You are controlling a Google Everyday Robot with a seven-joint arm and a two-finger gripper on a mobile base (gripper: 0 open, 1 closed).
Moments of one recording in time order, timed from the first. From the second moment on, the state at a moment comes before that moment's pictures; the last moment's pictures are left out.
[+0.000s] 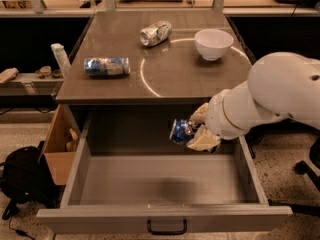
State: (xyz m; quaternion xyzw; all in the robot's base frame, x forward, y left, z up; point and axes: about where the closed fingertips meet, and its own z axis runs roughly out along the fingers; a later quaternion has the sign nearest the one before) arm 0.480 -0.102 0.802 -0.63 0.73 0.03 0.28
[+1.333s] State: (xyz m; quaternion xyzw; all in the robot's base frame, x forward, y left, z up) arm 0.499 -0.097 0.741 -0.61 0.76 0.07 0.23
